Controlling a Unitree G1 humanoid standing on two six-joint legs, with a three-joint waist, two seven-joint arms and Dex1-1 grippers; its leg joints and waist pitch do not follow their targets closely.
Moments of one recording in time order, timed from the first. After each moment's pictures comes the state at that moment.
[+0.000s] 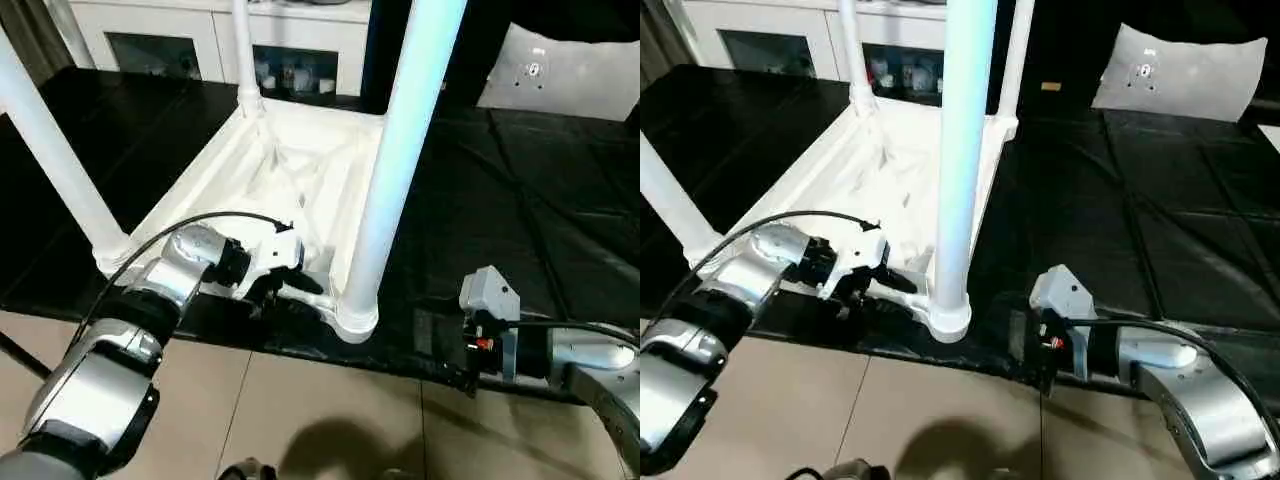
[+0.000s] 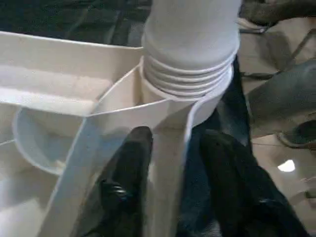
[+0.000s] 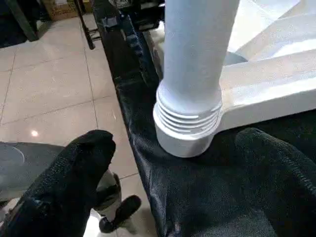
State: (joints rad) left arm -0.82 0.37 -0.39 0.96 -0.04 -0.21 -1.43; right arm -0.03 -0.65 0.10 -0.34 0.37 0.52 0.94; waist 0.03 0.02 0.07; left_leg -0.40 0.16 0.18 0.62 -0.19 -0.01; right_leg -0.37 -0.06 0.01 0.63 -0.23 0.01
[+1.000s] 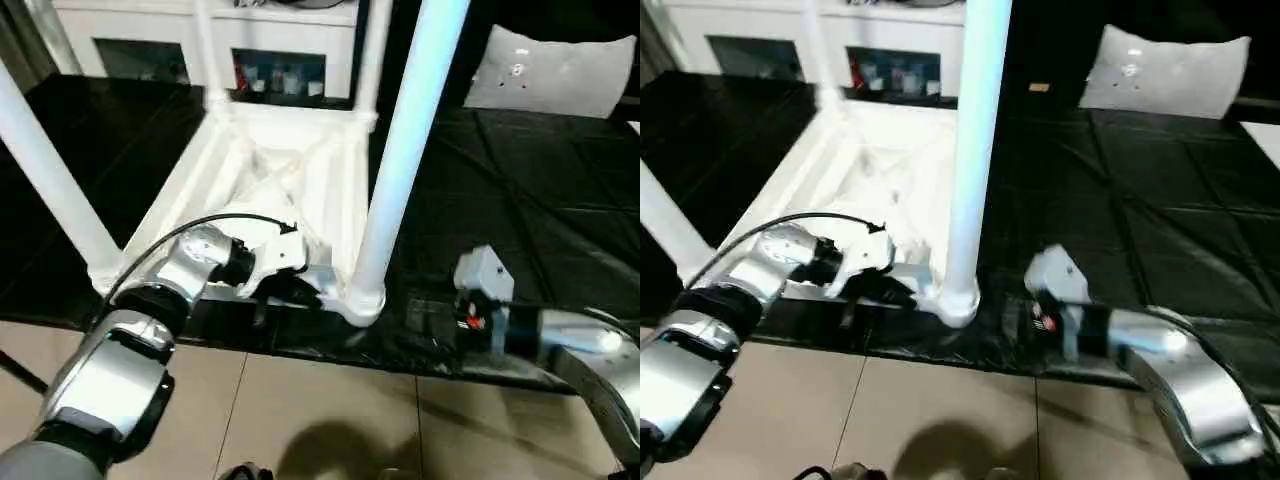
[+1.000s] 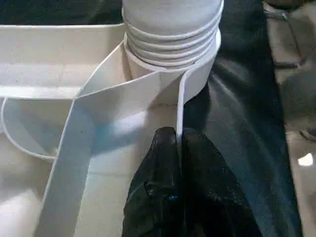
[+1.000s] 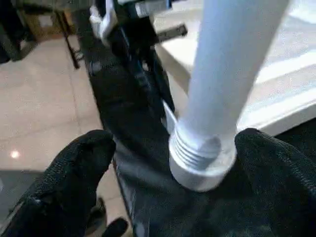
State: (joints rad) left arm -0.86 0.30 -0.36 1.09 0.06 -0.22 -1.27; right arm -0.13 -0.59 0.10 -0.27 0.37 0.49 0.89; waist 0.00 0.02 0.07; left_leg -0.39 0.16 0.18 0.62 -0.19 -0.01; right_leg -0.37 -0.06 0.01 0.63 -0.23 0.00
